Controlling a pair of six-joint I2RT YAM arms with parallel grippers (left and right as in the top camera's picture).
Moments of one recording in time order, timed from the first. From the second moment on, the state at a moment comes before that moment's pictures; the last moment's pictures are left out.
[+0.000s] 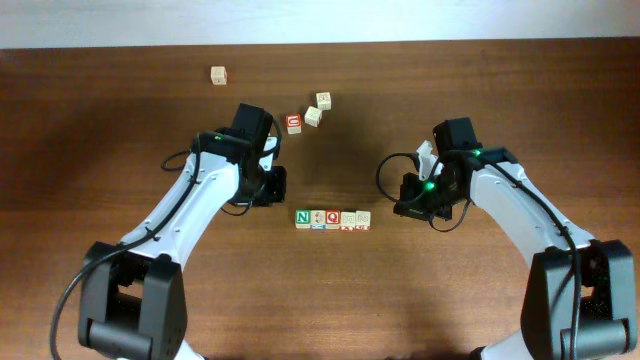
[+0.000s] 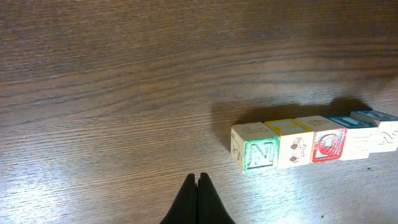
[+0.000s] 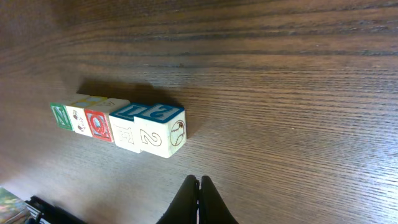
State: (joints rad) left arm -0.30 1.76 1.30 -0.92 0.14 -0.25; right arm 0.14 1.71 1.11 -0.81 -0.48 0.31
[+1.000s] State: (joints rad) left arm -0.36 1.76 1.30 -0.91 0.09 -0.26; right arm 0.14 1.71 1.11 -0.81 -0.48 0.31
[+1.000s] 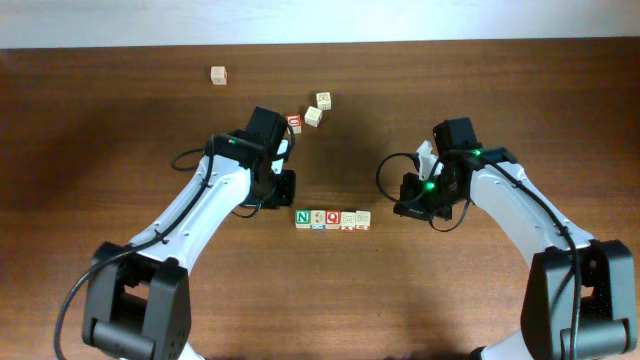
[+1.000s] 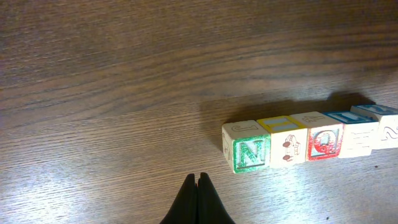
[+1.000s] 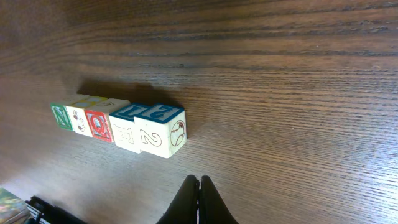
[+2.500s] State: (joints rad) left arm -0.36 1.82 1.14 -0.74 0.24 -0.28; right arm 0.23 1.86 1.10 -0.70 -0.47 0.31
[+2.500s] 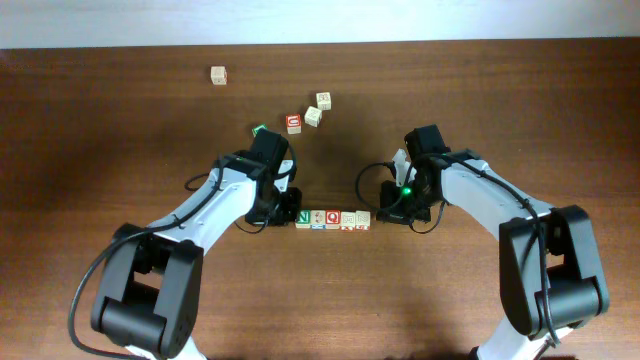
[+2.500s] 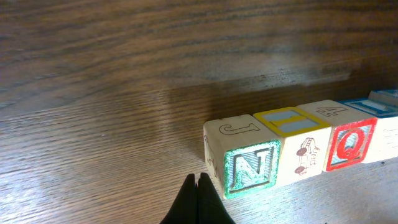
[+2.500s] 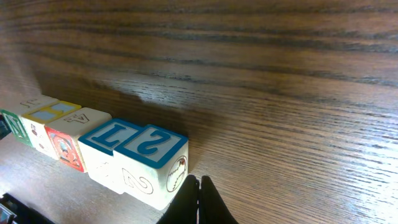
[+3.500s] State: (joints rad) left arm -0.36 1.86 1.14 -0.70 0.29 -0.25; right arm 0.25 1.90 1.10 -0.69 -0.52 0.27
